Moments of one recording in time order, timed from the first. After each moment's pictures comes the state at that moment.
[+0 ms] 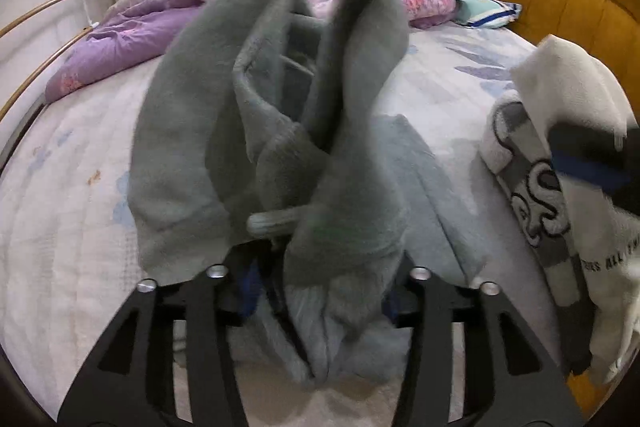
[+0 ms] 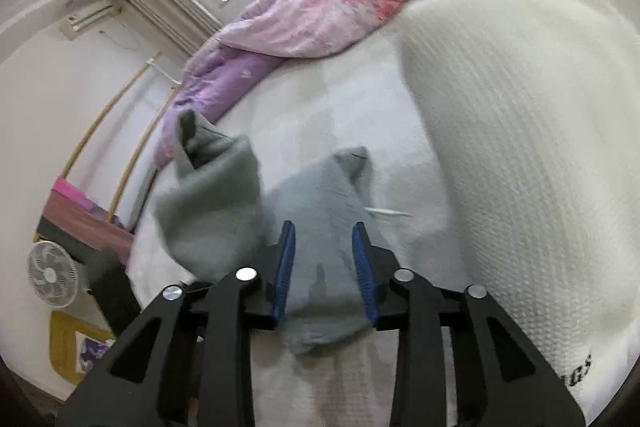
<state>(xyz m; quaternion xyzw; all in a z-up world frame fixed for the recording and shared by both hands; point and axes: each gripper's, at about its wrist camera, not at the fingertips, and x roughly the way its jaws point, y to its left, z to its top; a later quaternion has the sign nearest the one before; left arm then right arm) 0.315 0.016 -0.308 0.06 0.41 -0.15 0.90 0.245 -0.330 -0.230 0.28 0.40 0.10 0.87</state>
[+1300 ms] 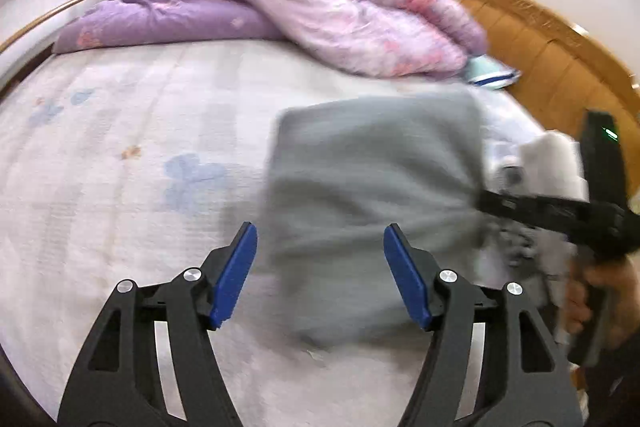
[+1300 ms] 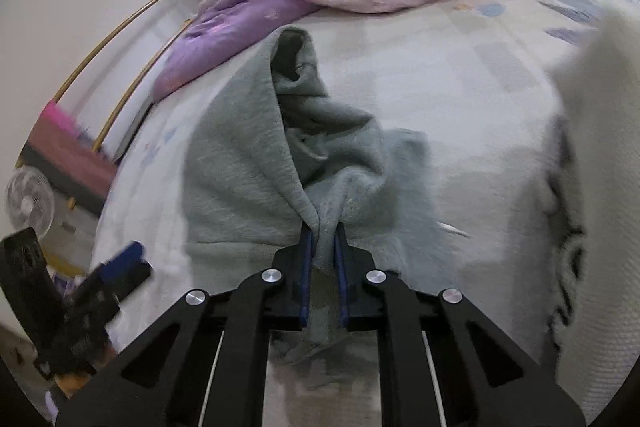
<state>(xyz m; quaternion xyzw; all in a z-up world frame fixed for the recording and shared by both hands) 0.328 0.157 -0.284 -0.06 0.39 -0.15 0.90 0.298 -0.278 -0.264 0.18 0.47 0.12 0.86</state>
